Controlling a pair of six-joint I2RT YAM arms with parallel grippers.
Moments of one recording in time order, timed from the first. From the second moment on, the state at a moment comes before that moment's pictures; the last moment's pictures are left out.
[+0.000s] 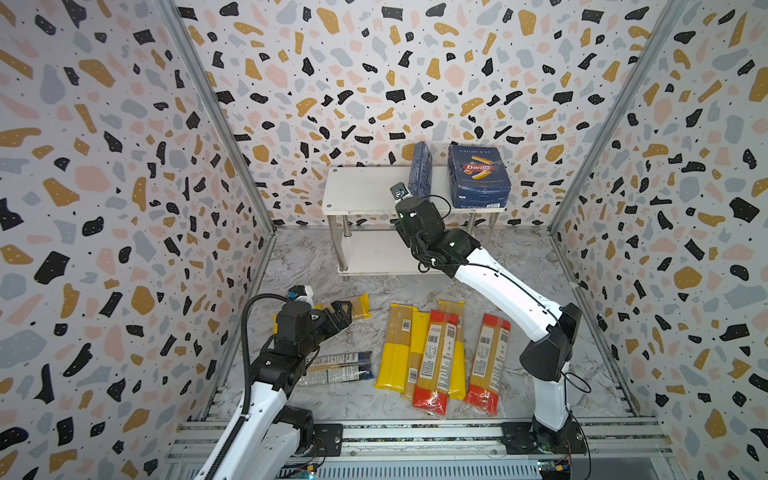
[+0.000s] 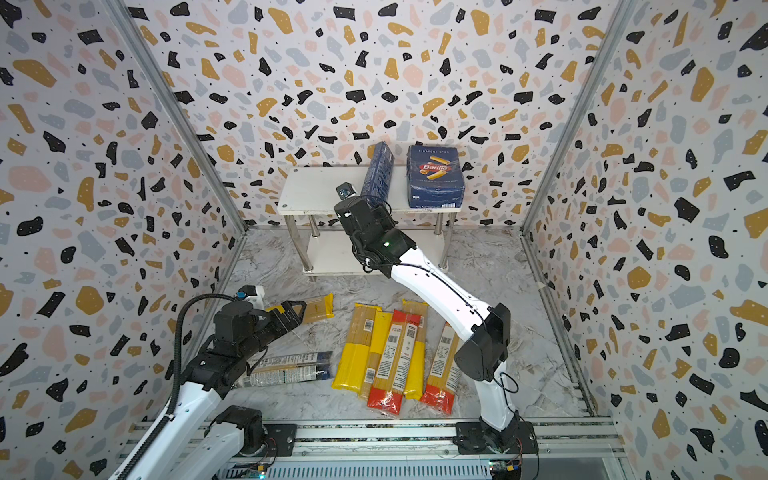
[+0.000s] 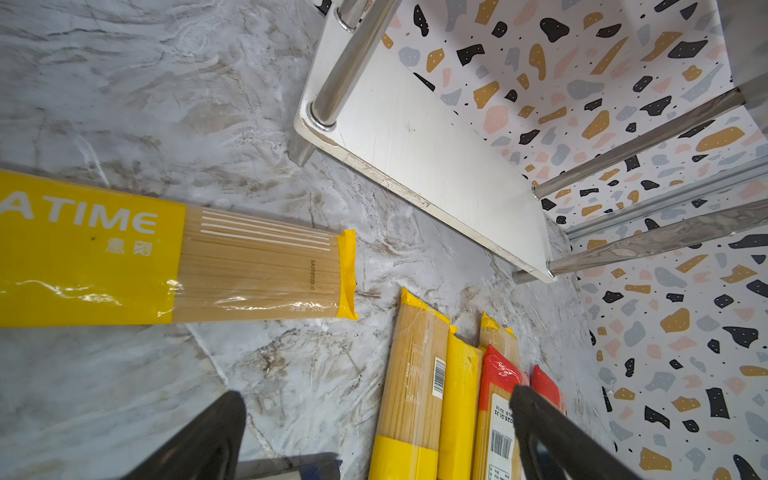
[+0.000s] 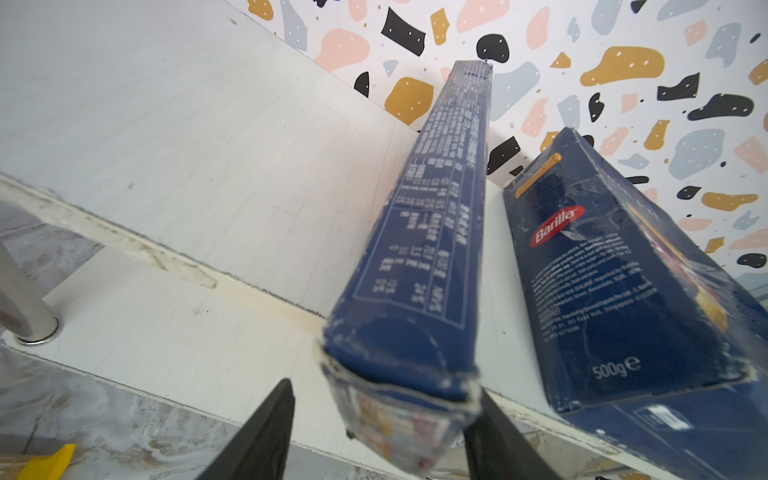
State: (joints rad) left arm -0.20 0.70 0.55 -0.39 0.15 -0.69; right arm 0.86 1.95 2.14 -0.63 0.72 -0.17
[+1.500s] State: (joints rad) left arm -0.61 1.59 1.61 -0.18 -0.04 -0.72; right arm 0.78 0.90 1.06 -0.59 0.50 0.30
